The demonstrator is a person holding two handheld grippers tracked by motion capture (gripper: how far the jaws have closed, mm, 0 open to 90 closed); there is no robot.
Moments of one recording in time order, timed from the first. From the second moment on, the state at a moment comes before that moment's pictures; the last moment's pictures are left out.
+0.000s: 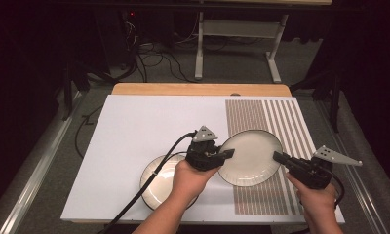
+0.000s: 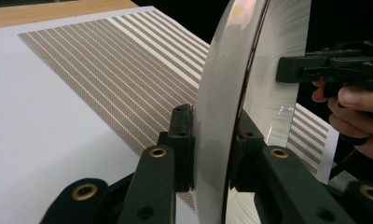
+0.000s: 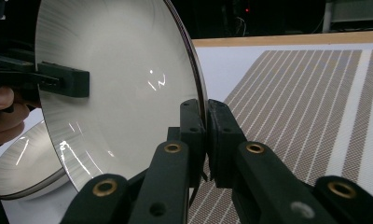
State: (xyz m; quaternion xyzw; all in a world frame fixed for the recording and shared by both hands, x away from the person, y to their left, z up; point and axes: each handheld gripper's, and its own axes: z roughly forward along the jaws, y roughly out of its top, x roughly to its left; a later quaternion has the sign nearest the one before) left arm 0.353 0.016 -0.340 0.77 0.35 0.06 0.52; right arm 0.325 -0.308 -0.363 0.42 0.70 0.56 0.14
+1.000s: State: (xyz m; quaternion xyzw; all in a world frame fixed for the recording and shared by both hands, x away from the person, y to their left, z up) left arm 0.381 -0.030 -0.347 0.78 0.37 0.04 0.51; right arm 0.328 -0.343 -0.365 0.46 0.68 0.55 0.18
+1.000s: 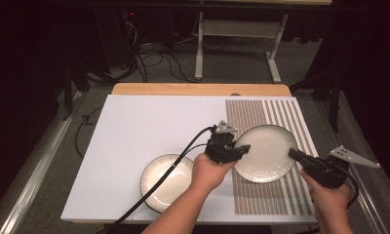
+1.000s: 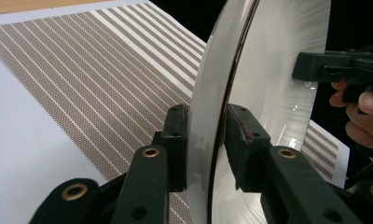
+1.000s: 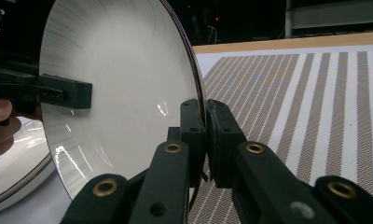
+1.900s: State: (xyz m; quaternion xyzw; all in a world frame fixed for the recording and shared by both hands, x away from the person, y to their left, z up) left arm 0.399 -0.065 -0.359 0.77 0.39 0.02 0.50; right arm 0.334 -0.367 -0.371 0.48 0.66 0.54 0.20
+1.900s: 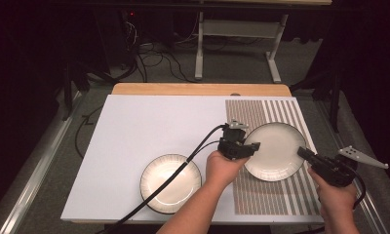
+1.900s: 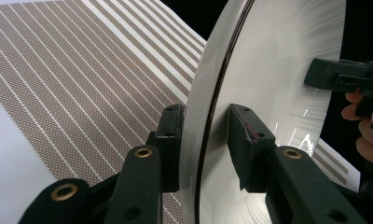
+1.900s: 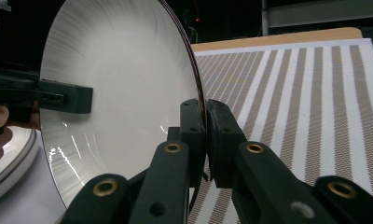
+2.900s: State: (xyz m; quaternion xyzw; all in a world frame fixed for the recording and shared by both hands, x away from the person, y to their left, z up) left arm 0.425 -0.082 -0.395 0.78 0.42 0.02 0.47; right arm 0.349 -0.373 -0.395 0.51 0.67 0.49 0.22
